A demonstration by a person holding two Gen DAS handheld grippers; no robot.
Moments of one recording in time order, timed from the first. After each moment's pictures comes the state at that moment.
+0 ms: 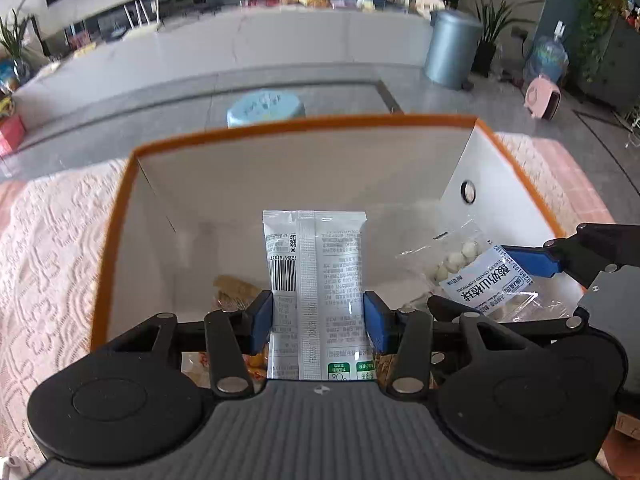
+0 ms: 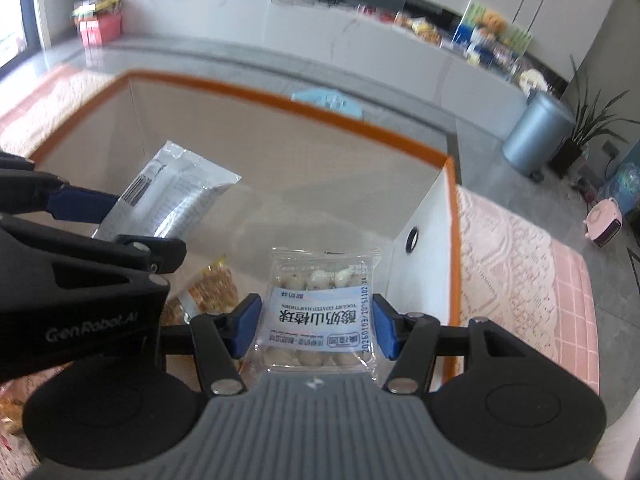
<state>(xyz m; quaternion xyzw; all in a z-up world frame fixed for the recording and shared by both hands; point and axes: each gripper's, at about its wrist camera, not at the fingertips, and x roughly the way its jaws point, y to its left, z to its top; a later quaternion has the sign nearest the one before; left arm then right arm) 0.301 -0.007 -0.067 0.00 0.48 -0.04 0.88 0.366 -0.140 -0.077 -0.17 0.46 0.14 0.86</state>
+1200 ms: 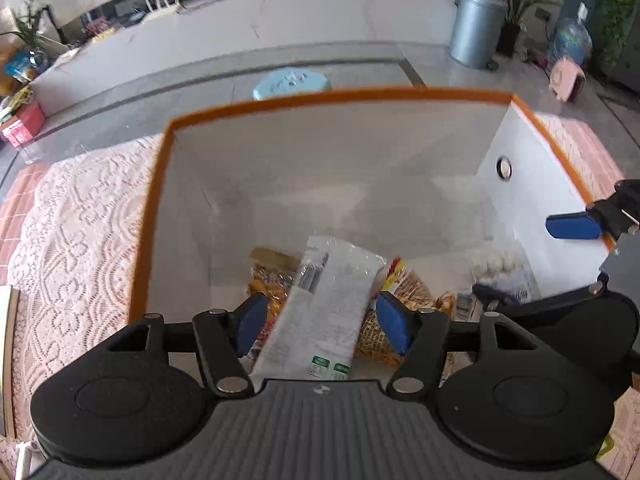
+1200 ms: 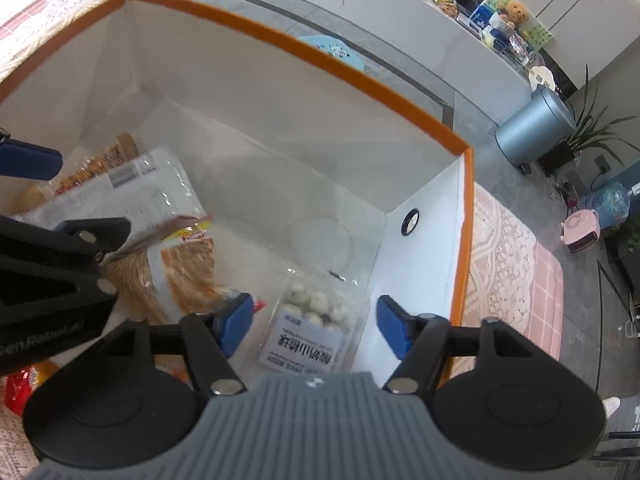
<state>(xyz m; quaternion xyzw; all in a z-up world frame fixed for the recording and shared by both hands) 0.296 0.009 -0.057 0.02 0.49 0.00 0.87 0.382 -0.113 -0.080 -0.27 0.50 0.12 0.82</state>
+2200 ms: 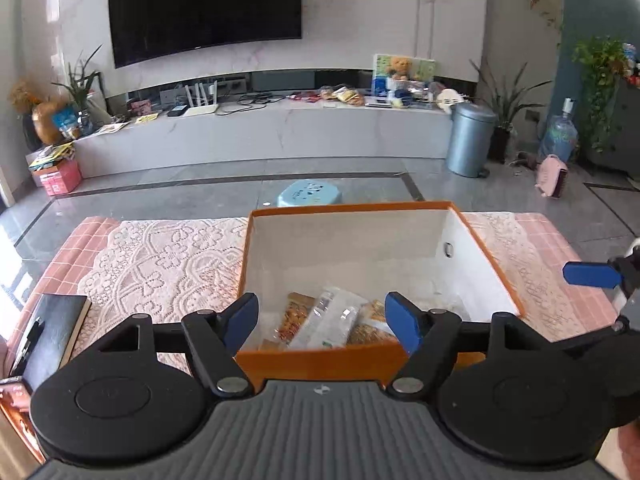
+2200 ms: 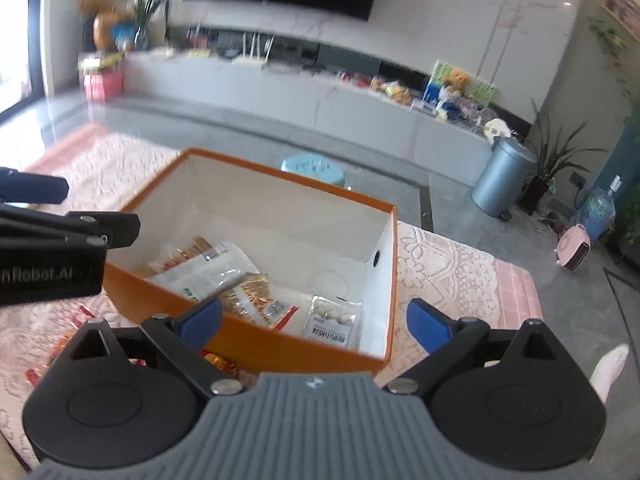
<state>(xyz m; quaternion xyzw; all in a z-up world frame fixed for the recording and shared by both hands) 0.158 0.012 0.040 0.00 0.34 0.01 0.94 0.223 -0.155 0.026 -0.14 0.35 0.12 0.92</state>
